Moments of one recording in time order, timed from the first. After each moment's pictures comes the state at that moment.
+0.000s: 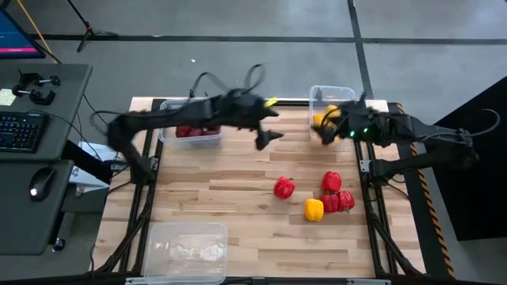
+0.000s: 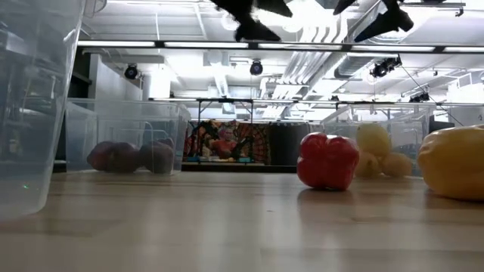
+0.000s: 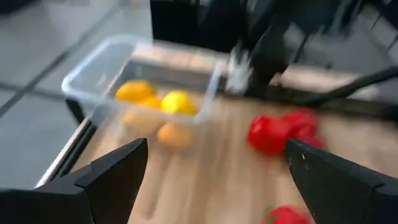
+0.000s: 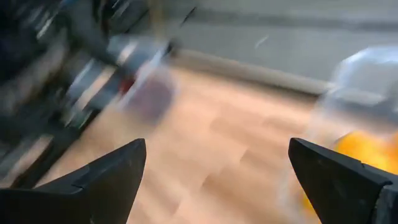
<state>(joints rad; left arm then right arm) 0.21 1.73 1.63 -0.35 0.05 -0.02 -0.08 0.93 1.14 -0.83 0.45 0.77</state>
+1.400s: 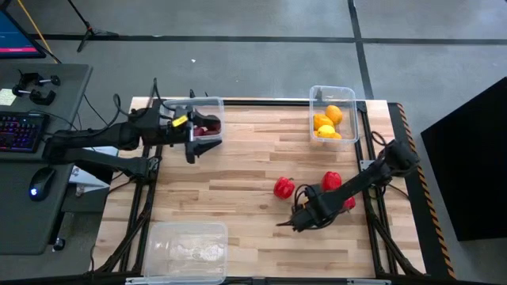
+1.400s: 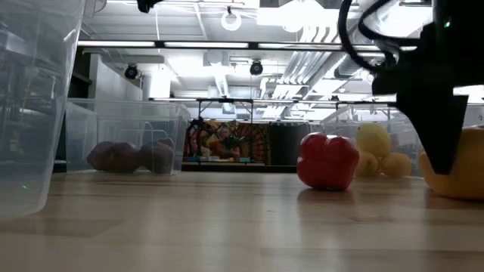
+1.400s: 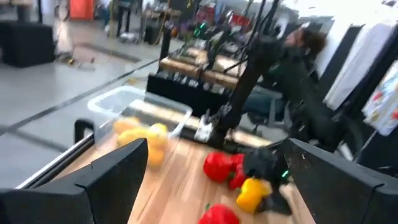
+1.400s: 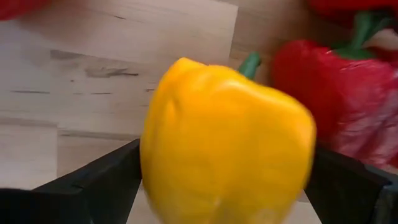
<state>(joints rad) 0.07 0.88 0.90 -0.10 -0.09 -0.23 0.53 1.79 1.15 -1.05 0.06 1.93</state>
